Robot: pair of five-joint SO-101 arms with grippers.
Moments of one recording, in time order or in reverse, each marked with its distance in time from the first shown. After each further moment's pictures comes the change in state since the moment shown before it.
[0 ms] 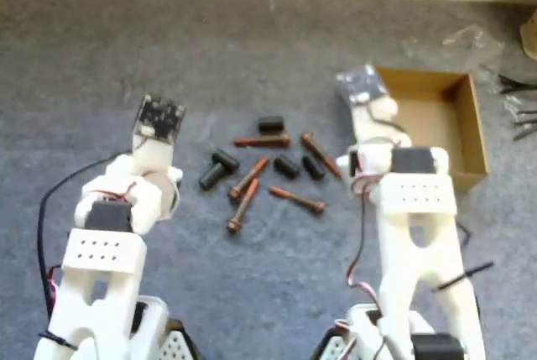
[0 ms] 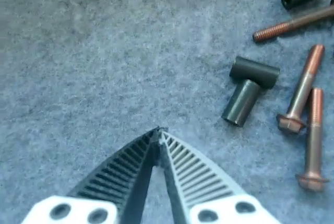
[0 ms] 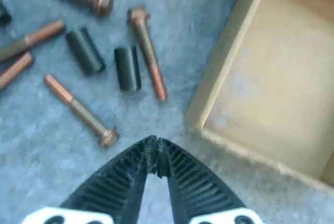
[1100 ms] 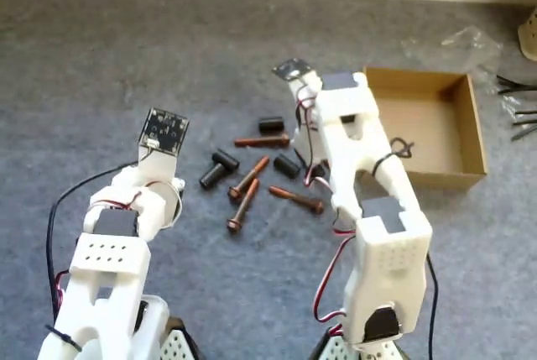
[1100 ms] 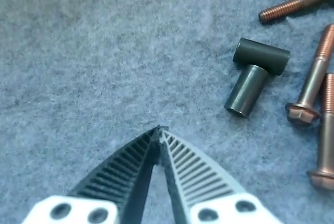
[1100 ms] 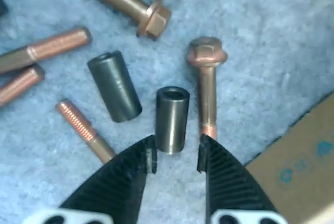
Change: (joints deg) left arm -0.4 0.0 6.7 -6.9 0.0; right arm -9.5 53.5 -46.2 19.0 2.2
